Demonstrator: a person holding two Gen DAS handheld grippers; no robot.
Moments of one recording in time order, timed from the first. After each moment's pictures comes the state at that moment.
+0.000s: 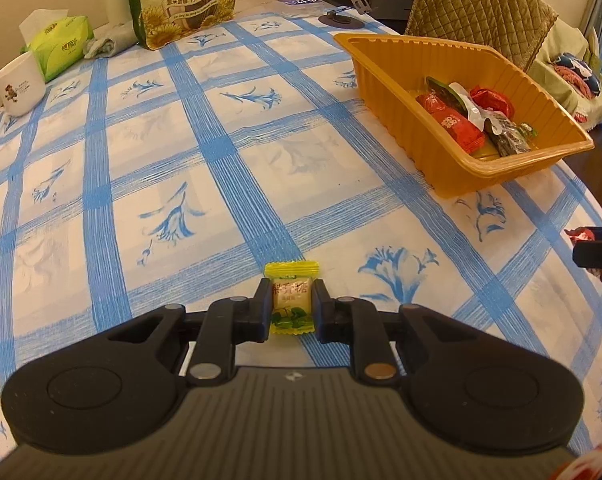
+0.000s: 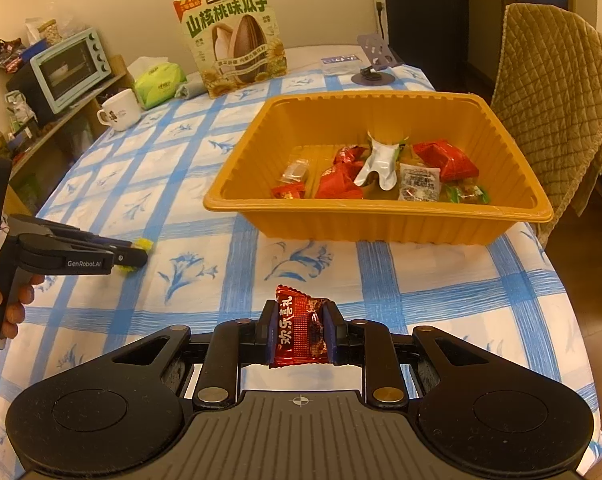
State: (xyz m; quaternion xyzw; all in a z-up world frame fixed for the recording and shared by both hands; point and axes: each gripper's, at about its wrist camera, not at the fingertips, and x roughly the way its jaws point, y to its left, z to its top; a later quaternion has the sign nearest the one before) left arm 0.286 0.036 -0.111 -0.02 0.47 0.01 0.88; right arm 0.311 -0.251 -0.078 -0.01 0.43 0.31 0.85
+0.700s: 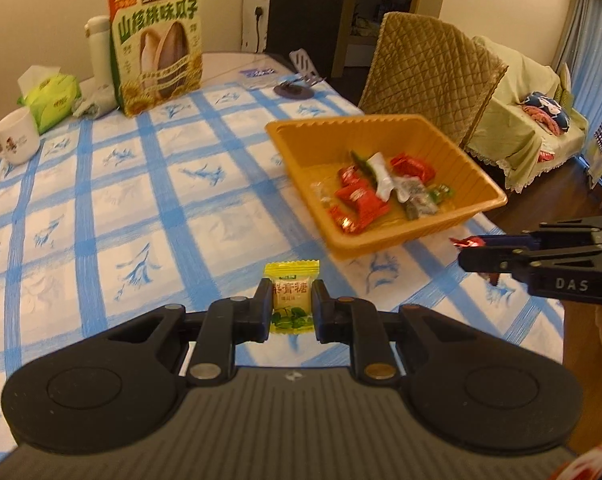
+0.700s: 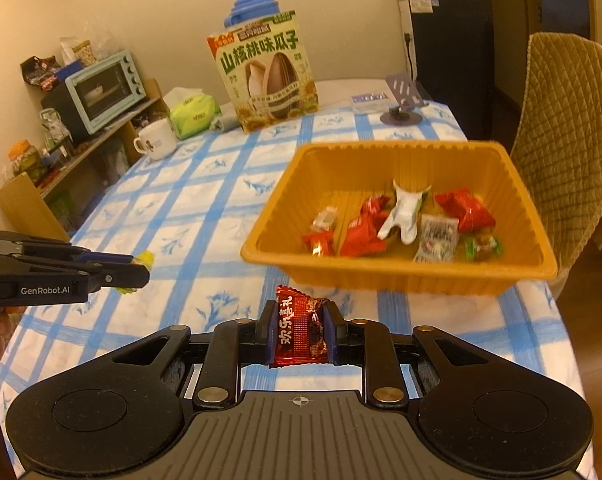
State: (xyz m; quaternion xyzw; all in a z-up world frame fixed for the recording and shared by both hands) left arm 0.262 -0.020 -0.027 -0.04 0.40 -0.02 0.91; right arm 0.325 -0.261 -0.039 0.01 0.39 0.36 0.85
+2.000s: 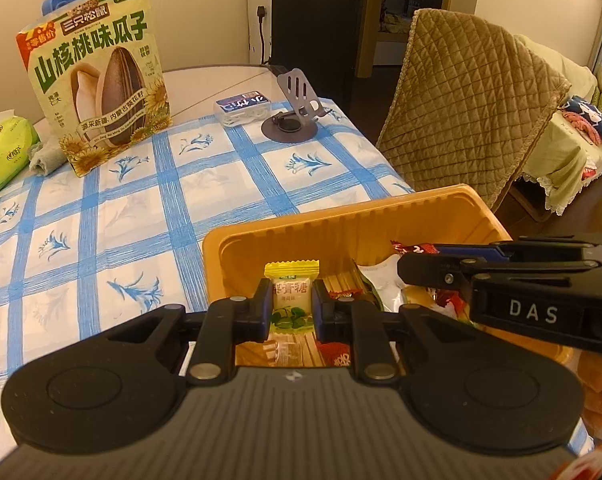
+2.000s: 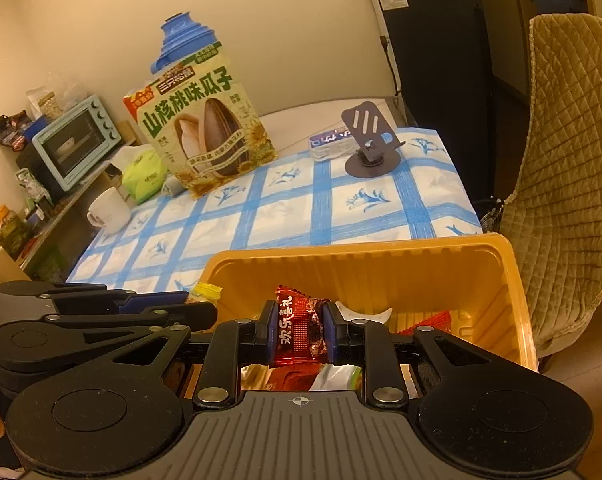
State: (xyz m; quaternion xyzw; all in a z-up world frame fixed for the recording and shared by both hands) left arm 0.465 -0.073 -0.048 -0.03 0.42 0.04 0.91; right arm 0.518 -0.253 -0.061 0.07 0.41 0.36 0.84
